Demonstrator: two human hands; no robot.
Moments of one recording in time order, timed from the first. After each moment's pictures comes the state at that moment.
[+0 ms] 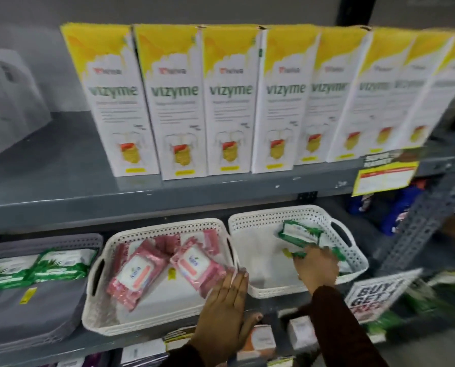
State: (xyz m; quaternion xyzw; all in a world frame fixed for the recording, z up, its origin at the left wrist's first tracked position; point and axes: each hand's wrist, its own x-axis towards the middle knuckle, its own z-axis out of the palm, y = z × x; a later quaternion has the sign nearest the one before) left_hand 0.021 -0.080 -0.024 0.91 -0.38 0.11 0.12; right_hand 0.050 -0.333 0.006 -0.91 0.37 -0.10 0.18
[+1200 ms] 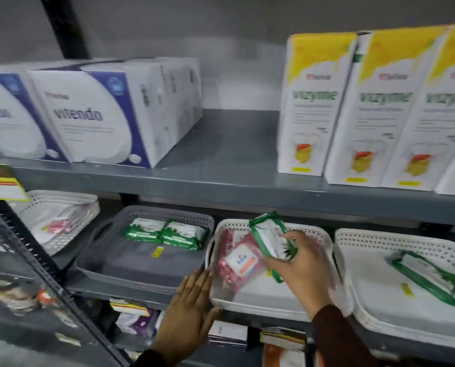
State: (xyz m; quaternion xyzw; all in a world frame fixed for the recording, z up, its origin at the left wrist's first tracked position) left_hand 0.014 0.173 -0.028 0.97 -0.19 0.15 0.10; right_hand 0.072 -0.090 0.064 -0.89 0.01 -0.16 0.42
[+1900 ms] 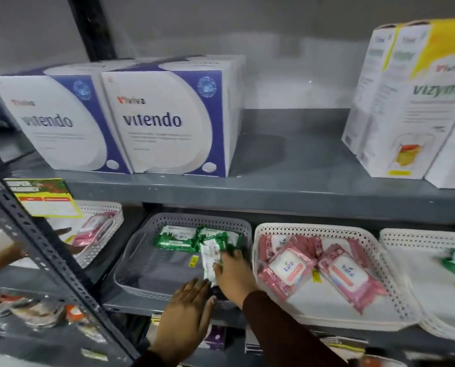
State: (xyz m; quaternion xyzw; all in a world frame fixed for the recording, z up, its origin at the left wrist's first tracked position) left_hand 0.029 0.301 -0.002 0.97 -0.15 0.14 0.12; right_hand 0.116 0.161 0.018 -0.95 -0.10 0.01 0.29
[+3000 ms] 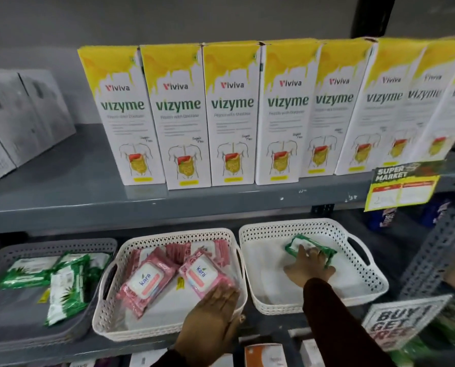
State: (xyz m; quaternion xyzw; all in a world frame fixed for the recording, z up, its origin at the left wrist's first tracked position) left_hand 0.035 -0.054 -0.011 0.92 -0.36 0.08 0.12; right_hand 0.100 -0.339 -0.005 -0.94 0.30 0.07 0.13
